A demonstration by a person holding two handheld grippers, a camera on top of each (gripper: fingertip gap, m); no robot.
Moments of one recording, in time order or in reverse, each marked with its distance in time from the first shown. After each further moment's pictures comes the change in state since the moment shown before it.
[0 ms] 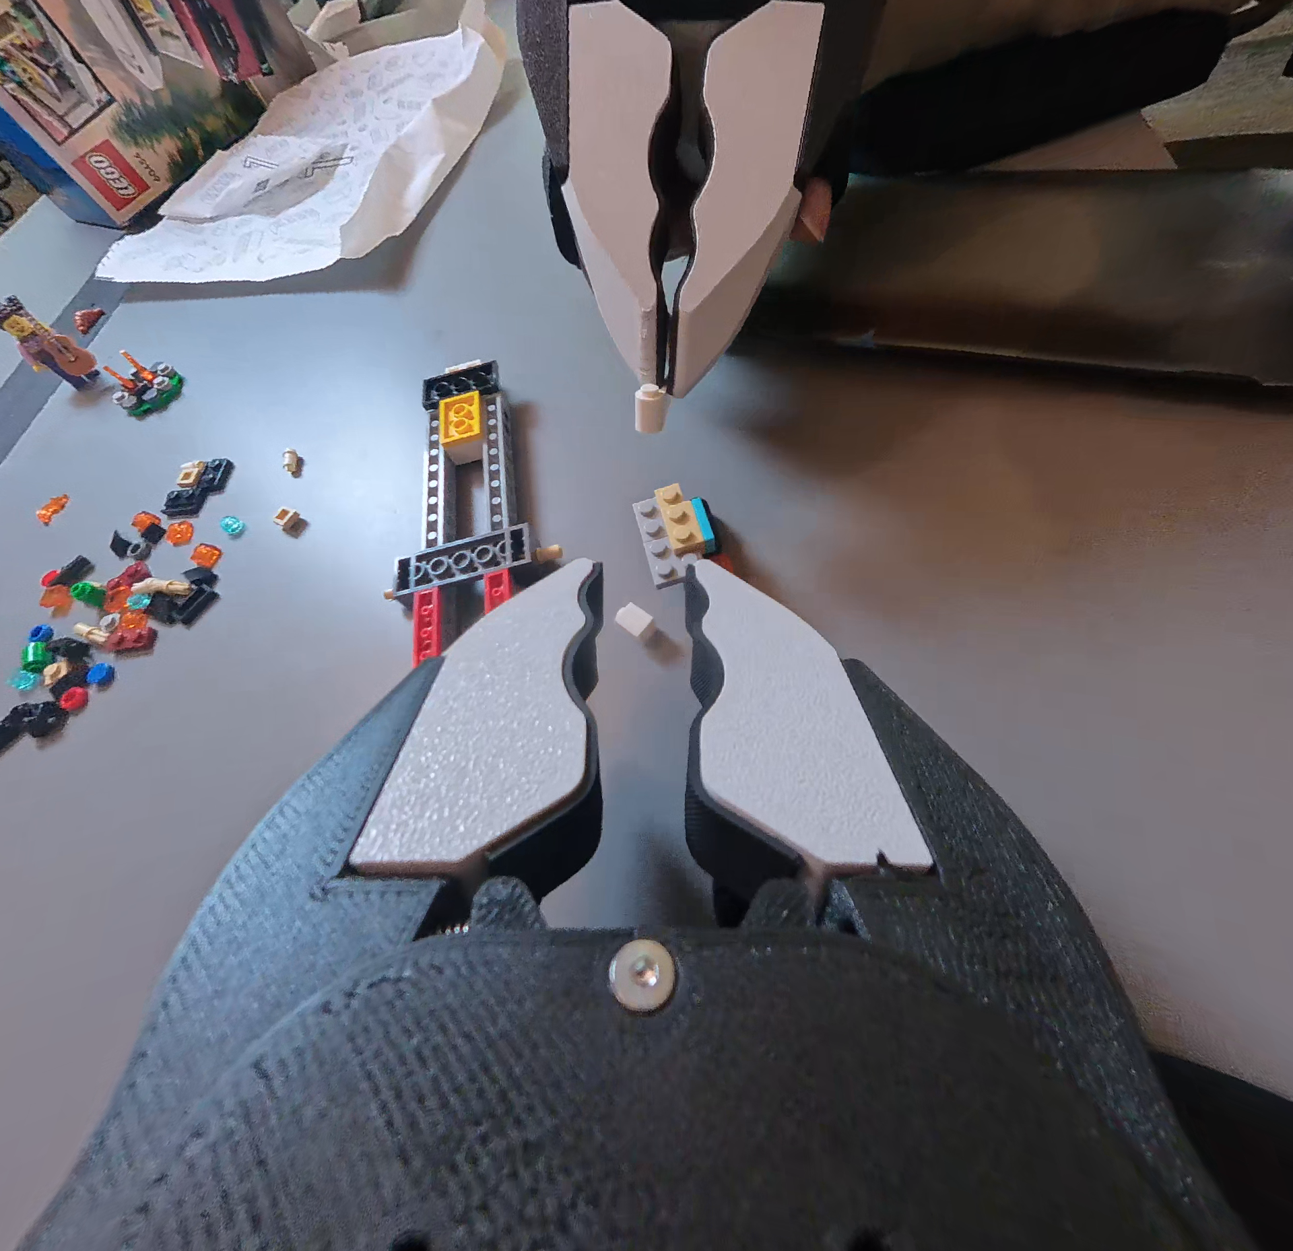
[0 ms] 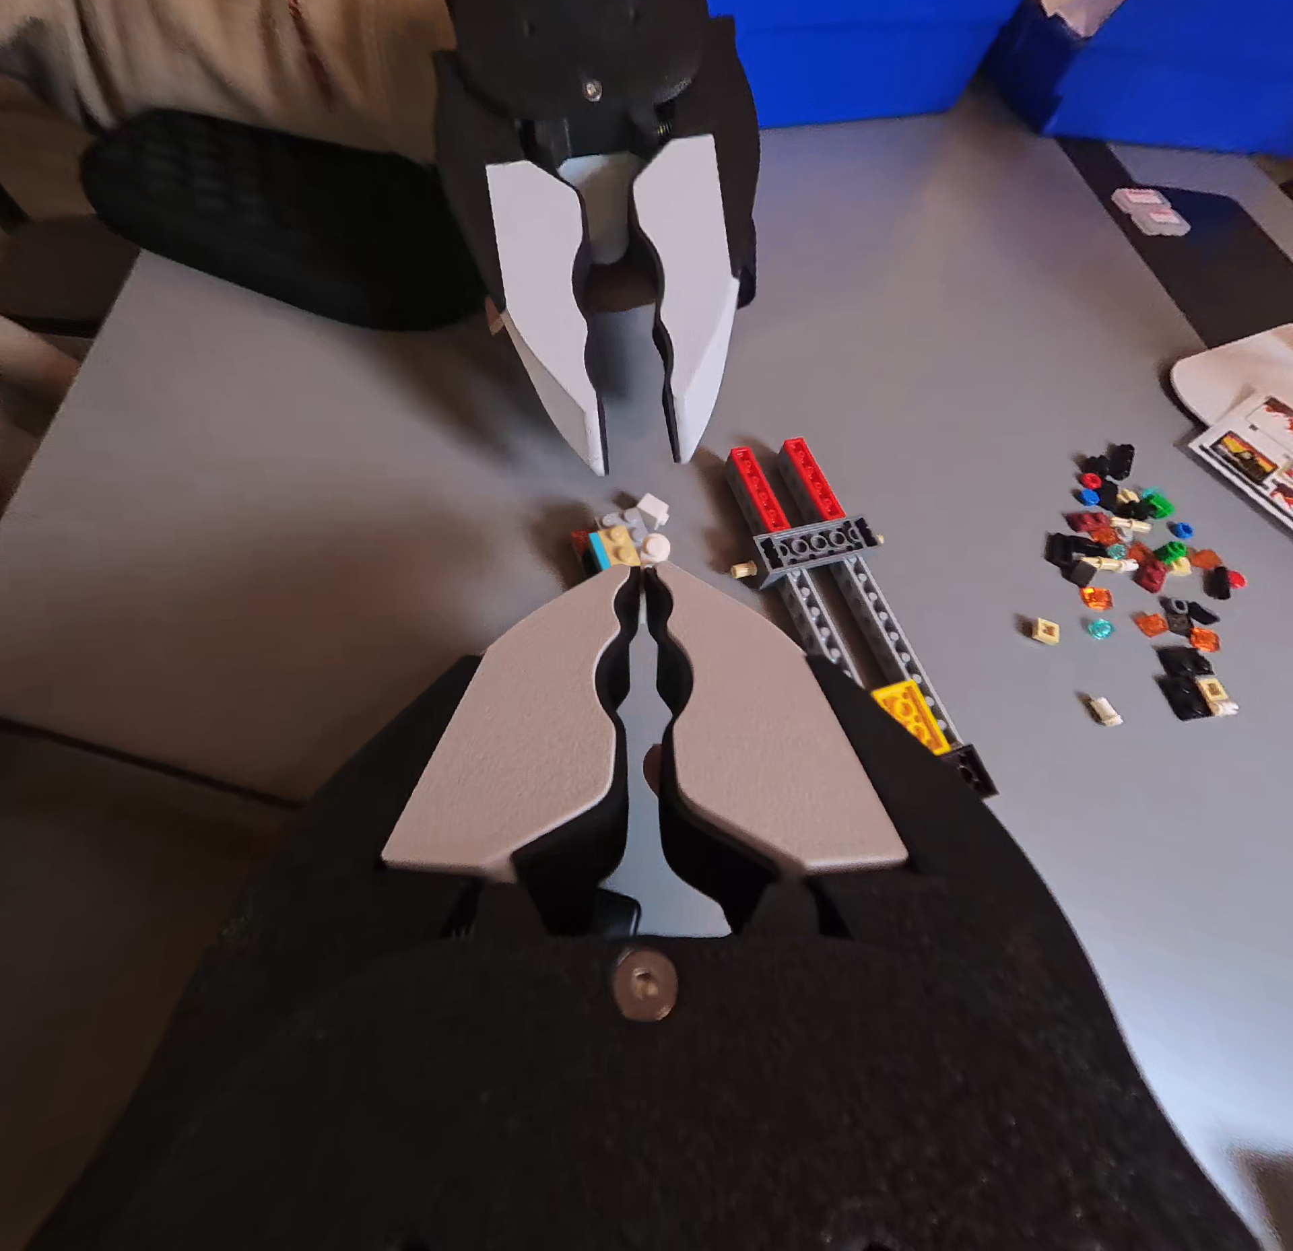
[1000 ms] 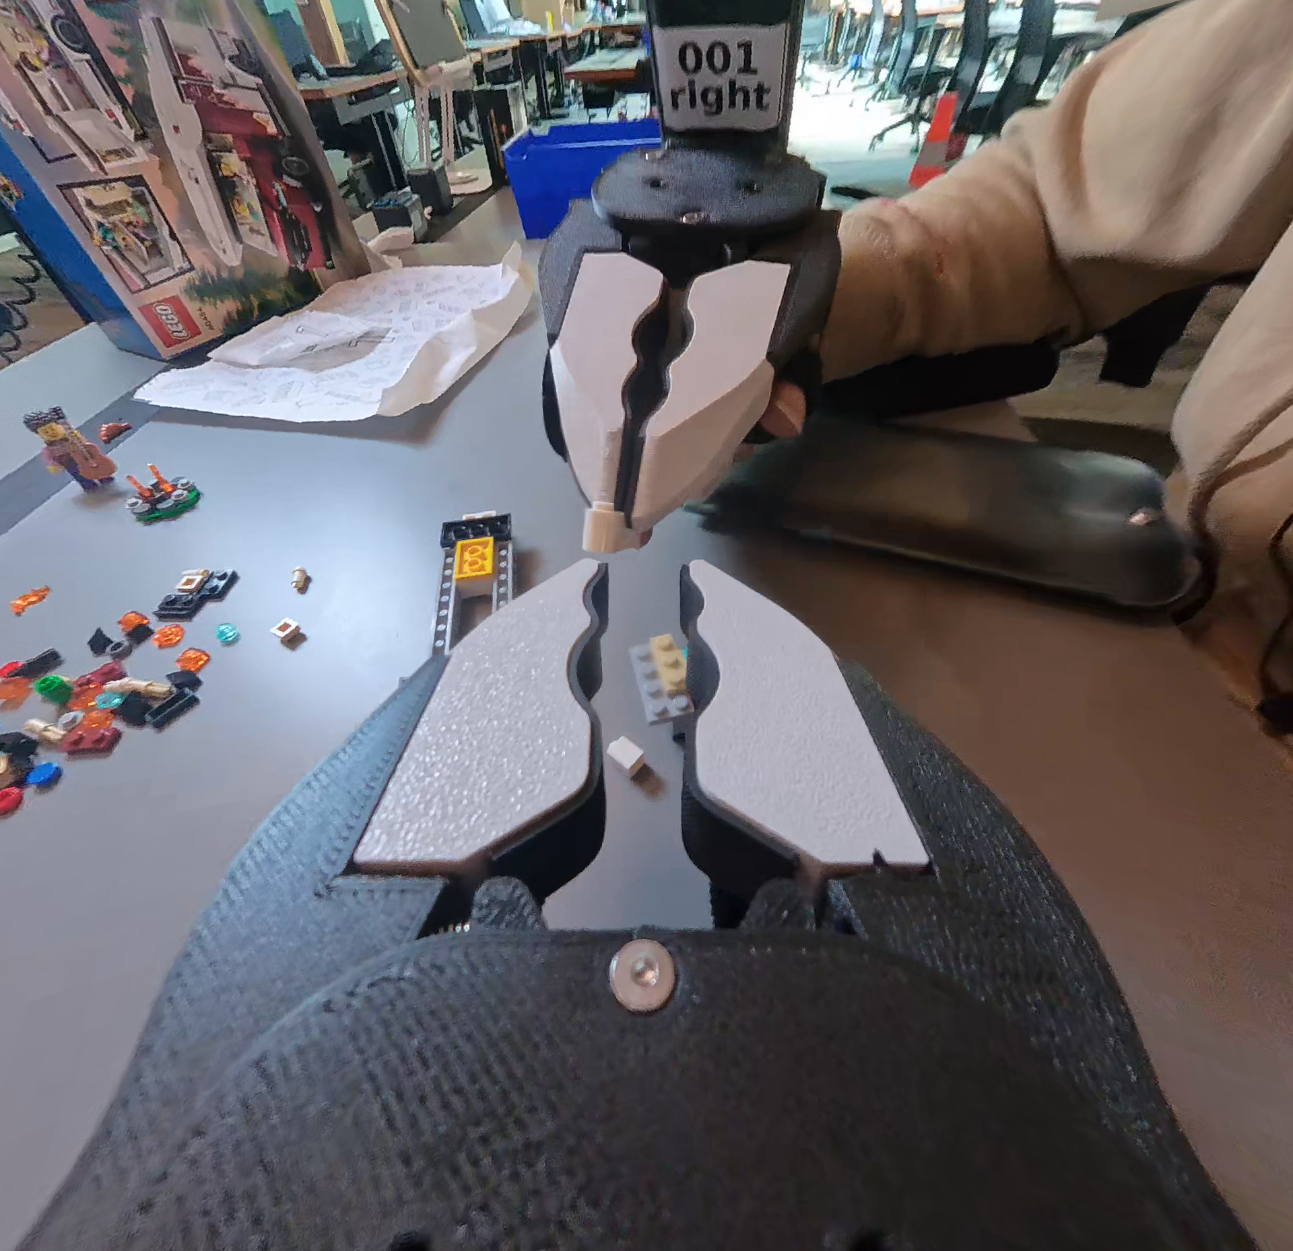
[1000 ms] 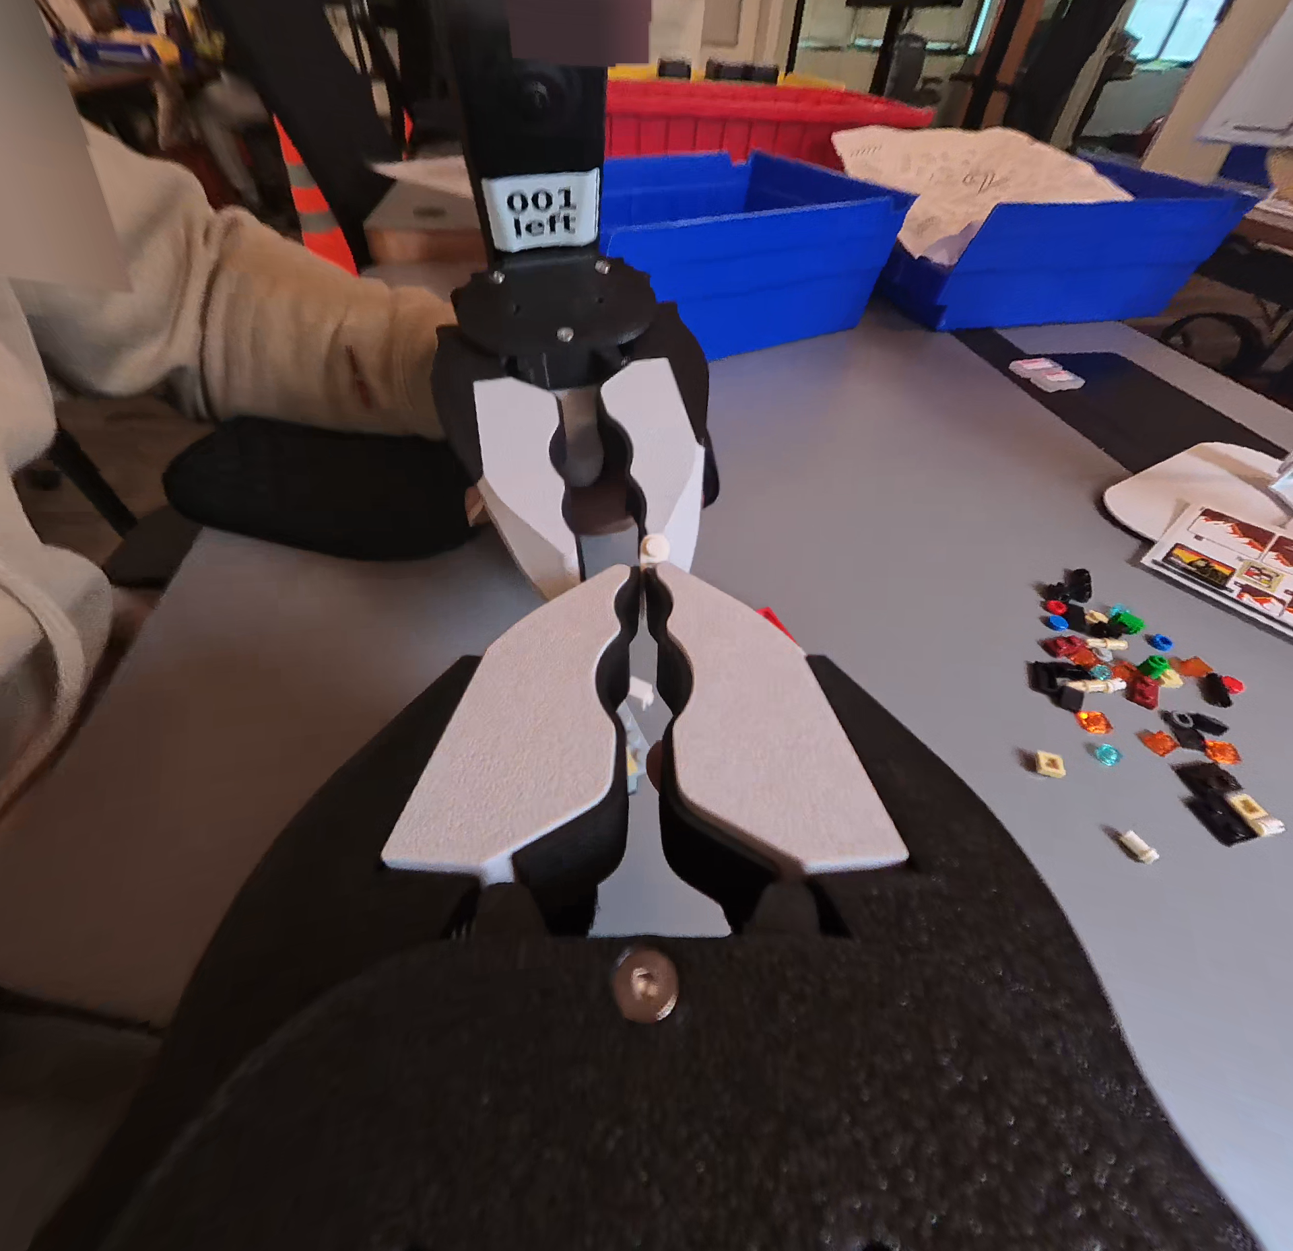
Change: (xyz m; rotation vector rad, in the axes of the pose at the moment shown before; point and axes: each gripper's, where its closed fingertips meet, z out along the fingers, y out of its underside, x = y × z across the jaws) left arm -0.005 -0.044 -0.006 0.267 0.043 -0.130; right arm 0.014 -0.054 0.006 0.293 0.032 0.133
